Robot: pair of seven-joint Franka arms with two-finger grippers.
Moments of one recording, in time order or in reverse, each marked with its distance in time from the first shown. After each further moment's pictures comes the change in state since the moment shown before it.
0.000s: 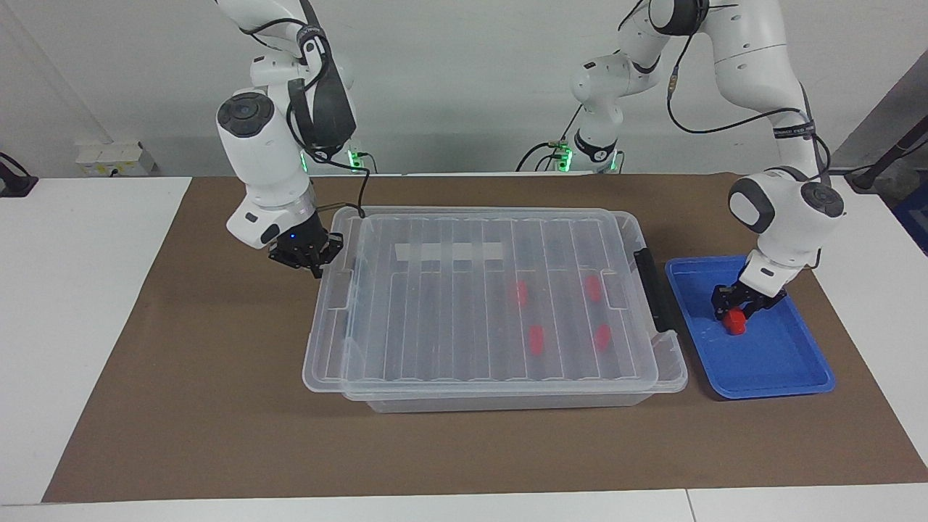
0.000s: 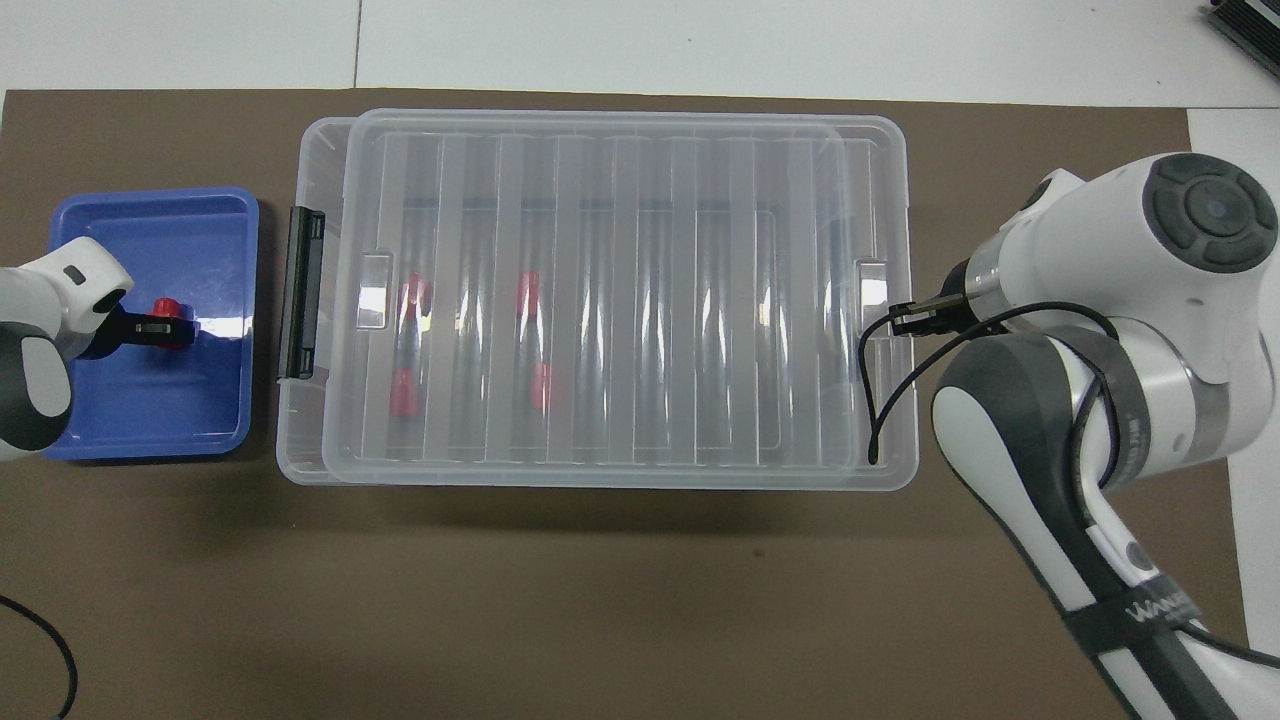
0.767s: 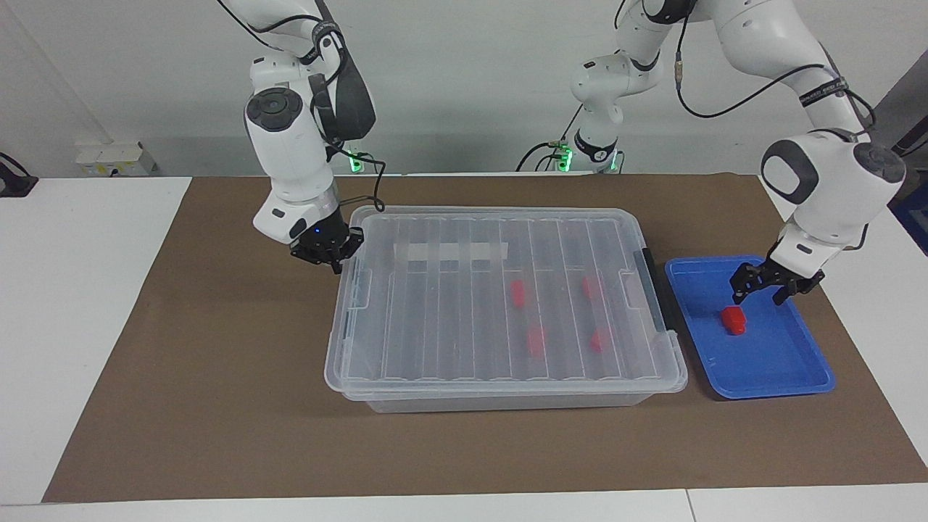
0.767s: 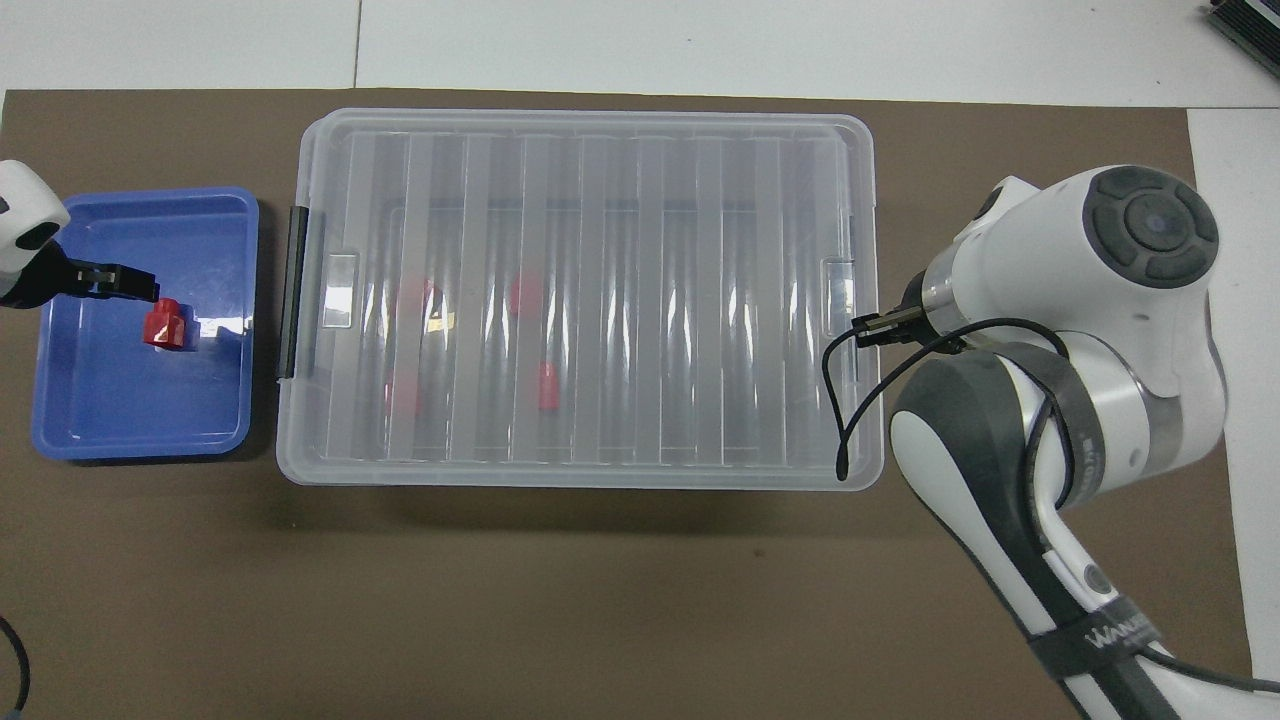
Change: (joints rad) left arm -0.043 -0.104 -0.023 0.264 0.000 -0.389 0.000; right arm 0.051 -0.002 0.001 0.000 0.001 0.000 0.000
